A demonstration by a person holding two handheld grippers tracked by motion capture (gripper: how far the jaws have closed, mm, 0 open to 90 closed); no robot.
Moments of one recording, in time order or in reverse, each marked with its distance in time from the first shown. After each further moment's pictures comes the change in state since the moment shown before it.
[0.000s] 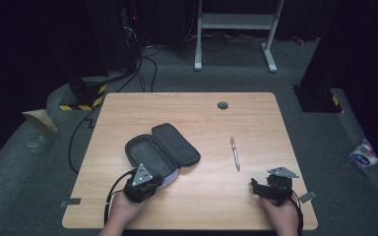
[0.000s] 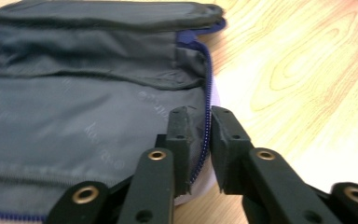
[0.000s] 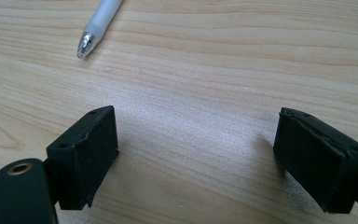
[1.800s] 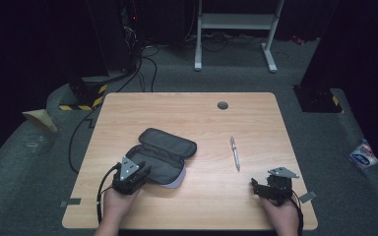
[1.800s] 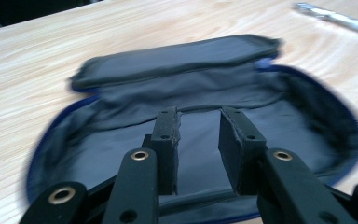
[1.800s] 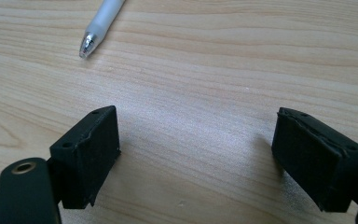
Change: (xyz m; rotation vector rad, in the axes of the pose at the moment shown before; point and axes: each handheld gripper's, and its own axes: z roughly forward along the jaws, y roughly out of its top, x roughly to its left) left arm 0.035 -0.001 -0.028 -0.097 0.249 -0.130; right arm 0.000 0.000 -0.001 -0.002 0.004 -0.004
